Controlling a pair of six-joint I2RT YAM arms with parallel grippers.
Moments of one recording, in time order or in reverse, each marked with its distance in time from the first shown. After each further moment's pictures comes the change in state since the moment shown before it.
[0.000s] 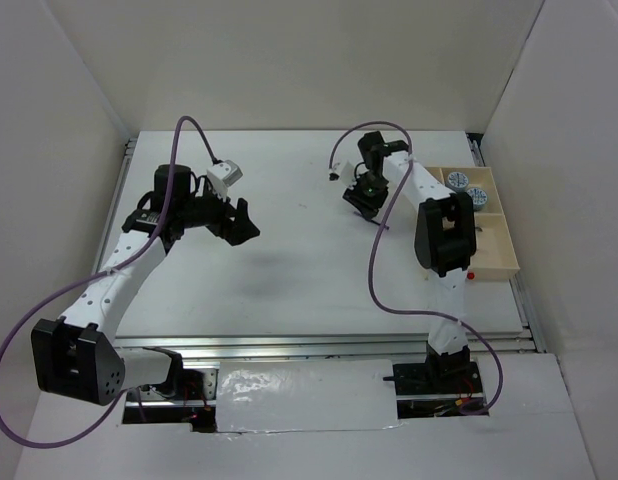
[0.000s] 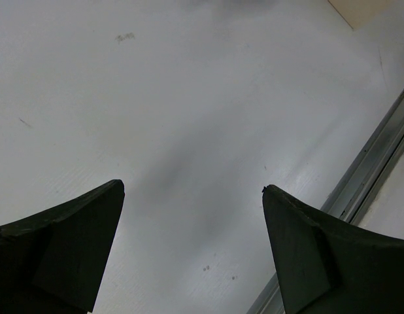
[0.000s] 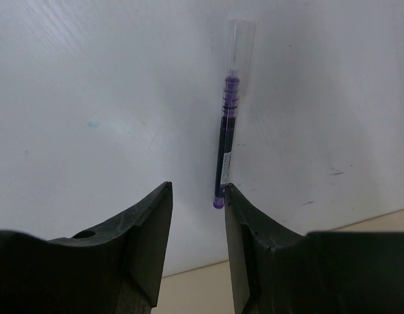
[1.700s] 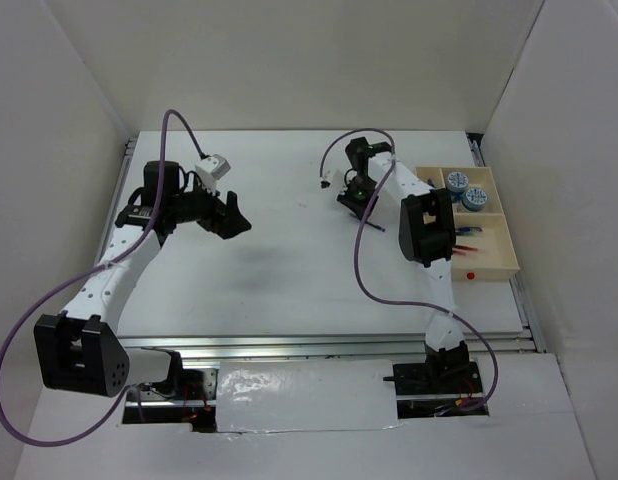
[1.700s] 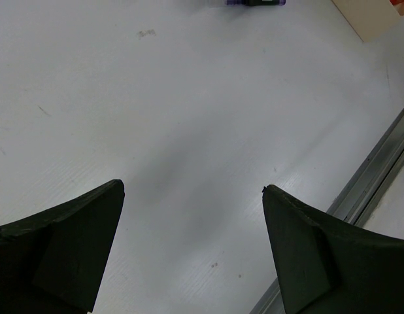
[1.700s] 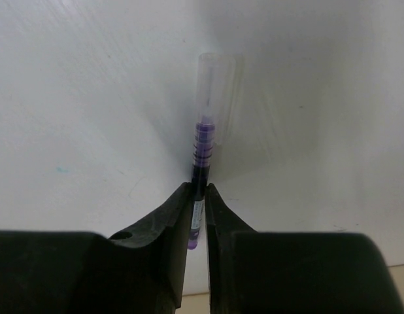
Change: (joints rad) left arm 0.086 0.034 0.023 -0.012 0.042 -0.001; right arm 0.030 0.211 0.188 -0.078 0.038 -0.031
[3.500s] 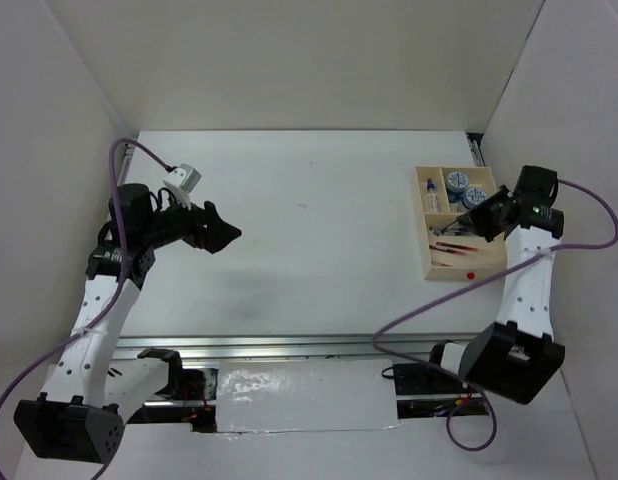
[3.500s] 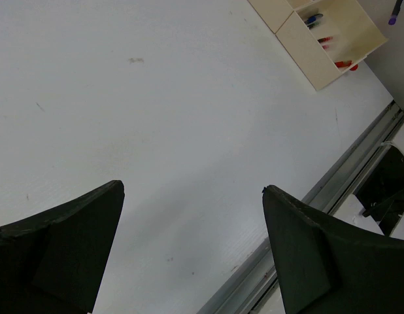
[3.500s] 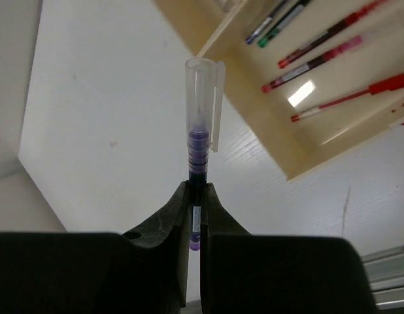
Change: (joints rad) left arm 0.042 -0.347 -0.124 0.011 0.006 -0.215; right arm -0.665 -1.214 -0.860 0.259 -0.138 1.470
